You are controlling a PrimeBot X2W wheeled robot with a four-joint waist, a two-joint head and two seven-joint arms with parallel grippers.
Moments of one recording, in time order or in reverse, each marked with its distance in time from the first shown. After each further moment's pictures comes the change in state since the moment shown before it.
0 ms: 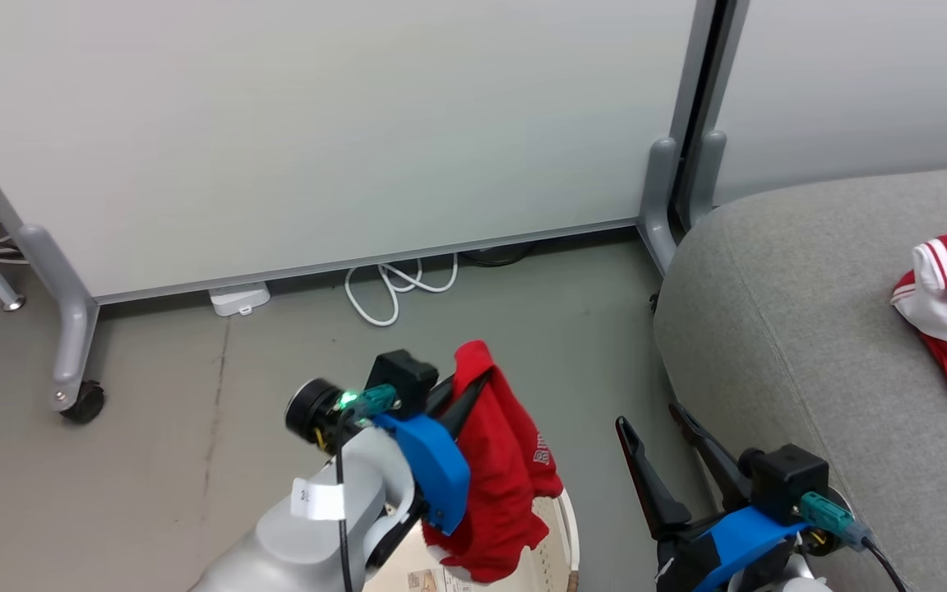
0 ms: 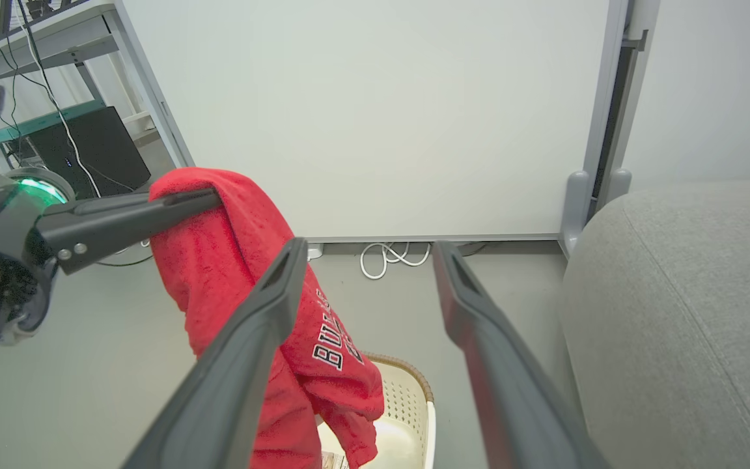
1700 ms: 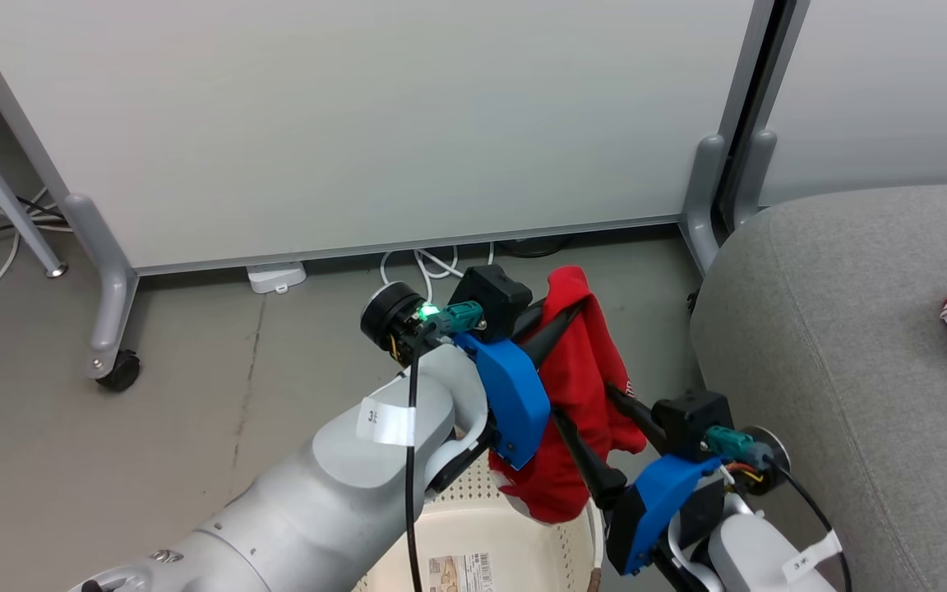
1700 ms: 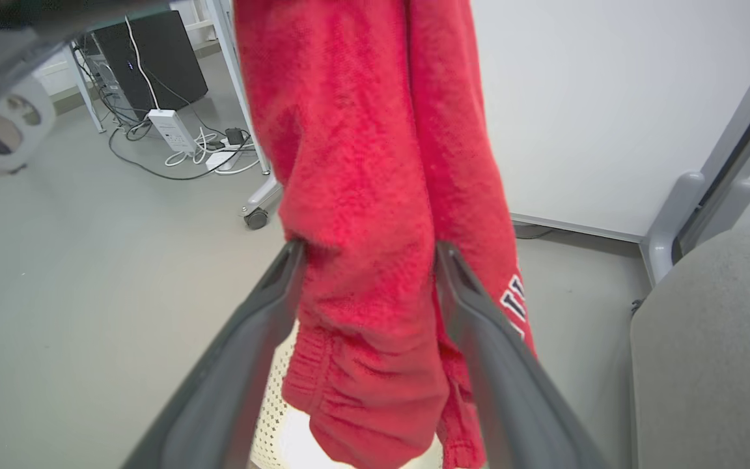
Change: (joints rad) left arm -0.225 -0.063 -0.165 -0.067 -0.116 0.000 0.052; right arm -0.199 -0.015 0.159 0.191 0.009 0.000 0.097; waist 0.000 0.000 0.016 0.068
